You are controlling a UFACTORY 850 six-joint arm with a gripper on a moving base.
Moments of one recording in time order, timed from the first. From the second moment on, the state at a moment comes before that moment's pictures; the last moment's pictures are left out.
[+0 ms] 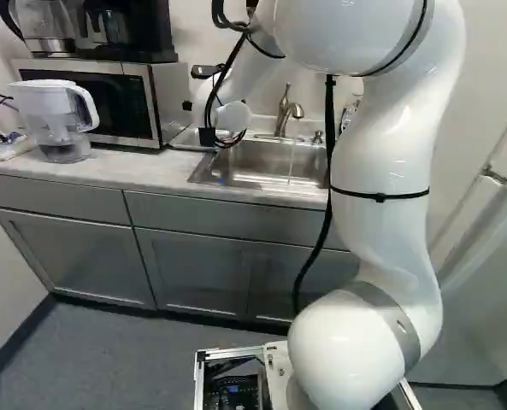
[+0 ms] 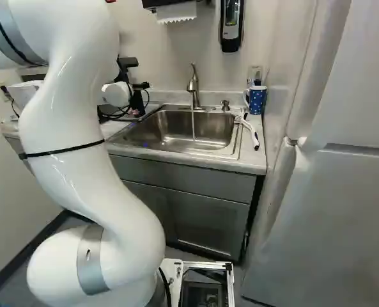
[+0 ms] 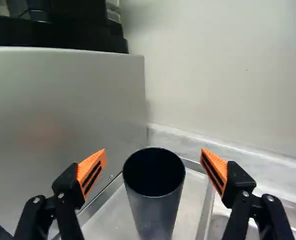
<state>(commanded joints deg) 19.4 -19.9 -66.1 2.6 39.3 -1.8</state>
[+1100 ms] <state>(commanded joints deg) 14.9 -14.7 -66.8 2.6 34.2 -1.8</state>
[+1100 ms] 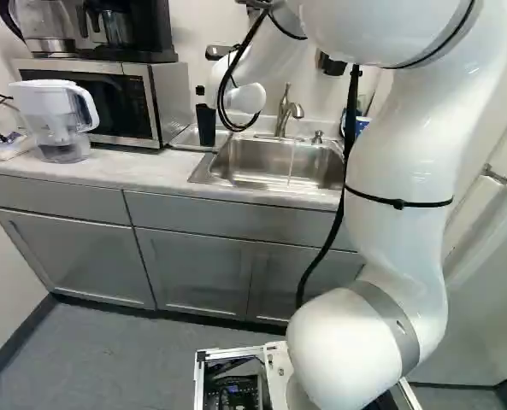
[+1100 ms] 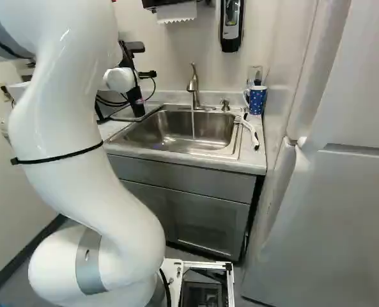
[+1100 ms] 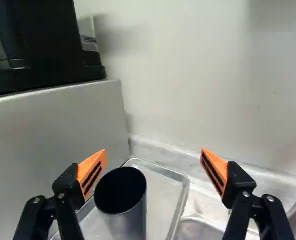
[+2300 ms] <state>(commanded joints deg) 6.0 -12.8 -71.7 2.6 30.8 -1.8</state>
